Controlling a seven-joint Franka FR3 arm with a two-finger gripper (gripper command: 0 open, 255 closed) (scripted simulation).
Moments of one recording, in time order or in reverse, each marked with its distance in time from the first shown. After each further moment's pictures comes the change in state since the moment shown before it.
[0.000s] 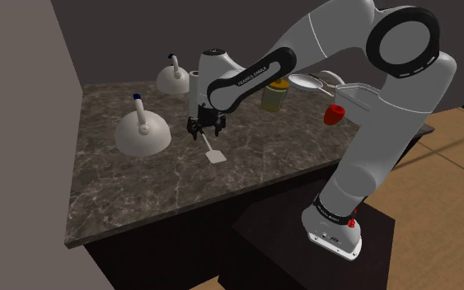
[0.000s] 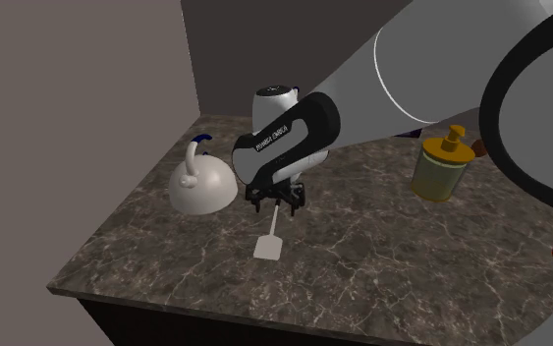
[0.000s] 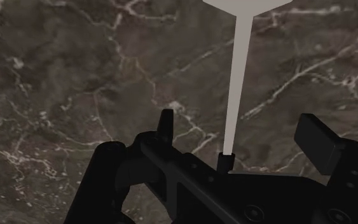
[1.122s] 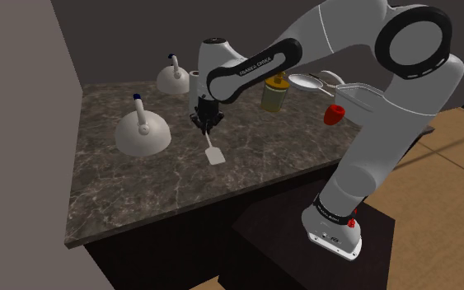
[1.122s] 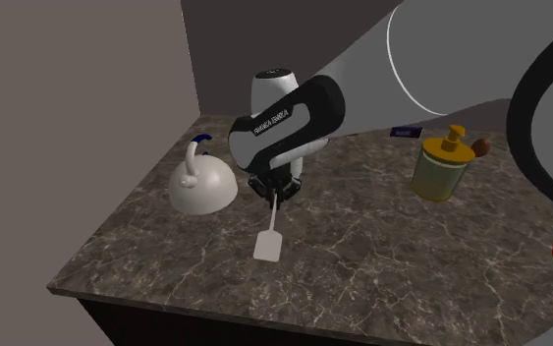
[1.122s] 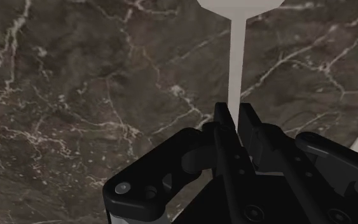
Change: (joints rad) arm -0.001 -0.047 0.002 0.033 0.024 -0.077 -0.018
